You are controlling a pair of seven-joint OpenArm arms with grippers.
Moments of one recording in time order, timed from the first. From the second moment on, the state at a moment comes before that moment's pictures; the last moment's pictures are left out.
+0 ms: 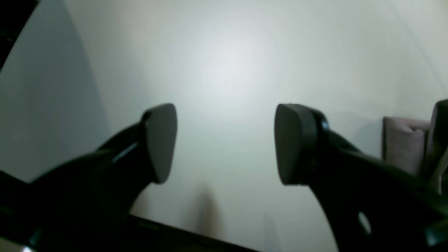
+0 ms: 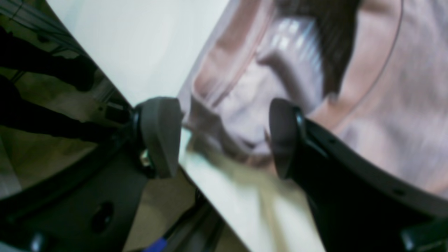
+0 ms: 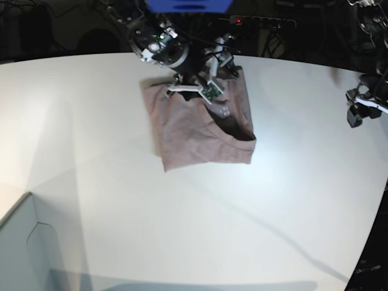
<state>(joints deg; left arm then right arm) 15.7 -14.1 -41.8 89.2 -33.0 -25.4 39.5 -15.5 2.5 -30.5 88.2 -1.3 16.5 -24.7</state>
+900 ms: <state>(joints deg) 15.7 -14.0 -41.7 89.2 -33.0 -25.4 39.4 -14.0 1.3 -33.6 85.0 -1.3 16.5 -25.3</state>
